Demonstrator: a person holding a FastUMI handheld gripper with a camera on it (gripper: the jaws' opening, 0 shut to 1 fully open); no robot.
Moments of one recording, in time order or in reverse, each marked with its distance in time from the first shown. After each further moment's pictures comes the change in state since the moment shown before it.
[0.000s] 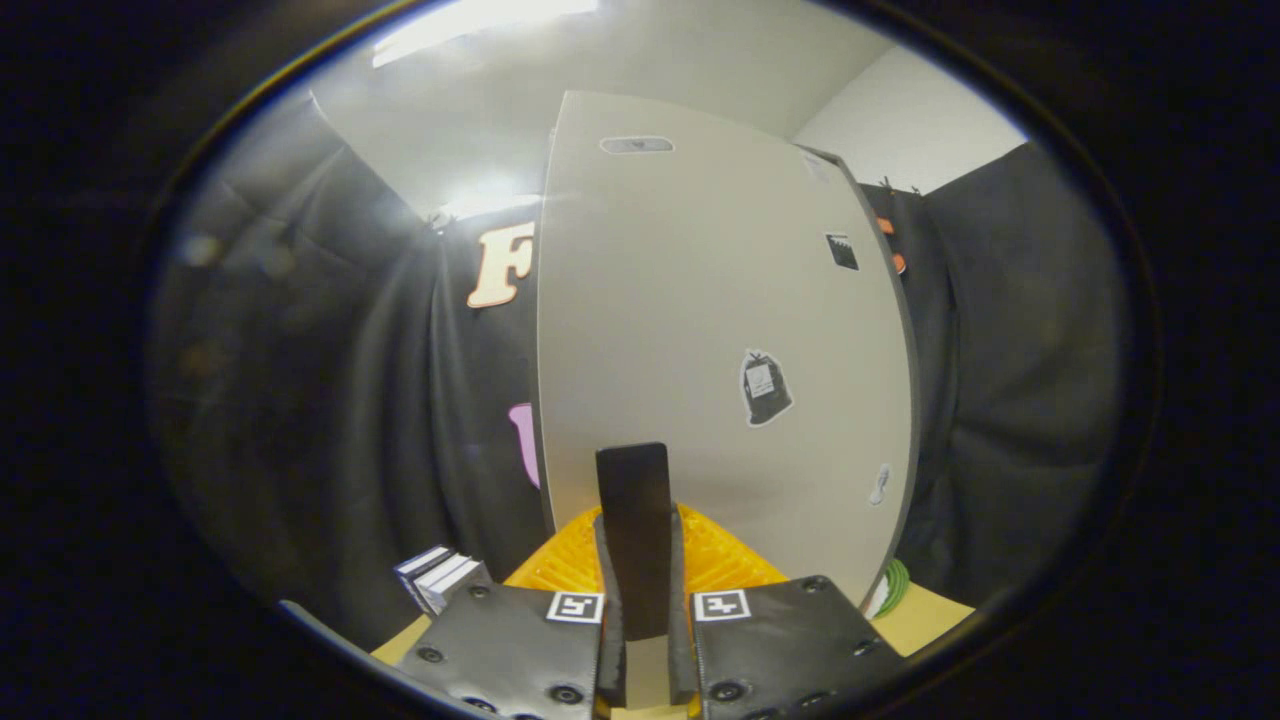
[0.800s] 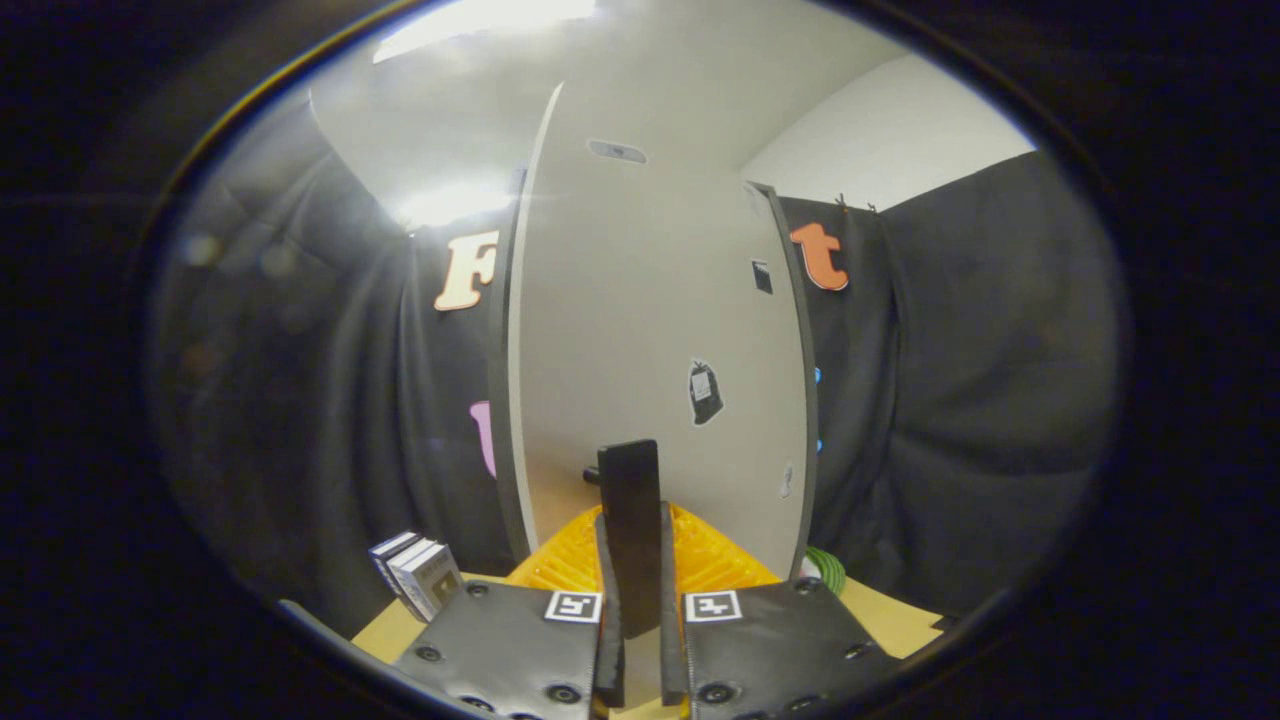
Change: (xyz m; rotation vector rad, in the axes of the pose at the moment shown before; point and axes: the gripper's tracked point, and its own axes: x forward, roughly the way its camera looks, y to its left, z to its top) arm -0.055 -0.037 0.016 -0.005 -0.014 -0.115
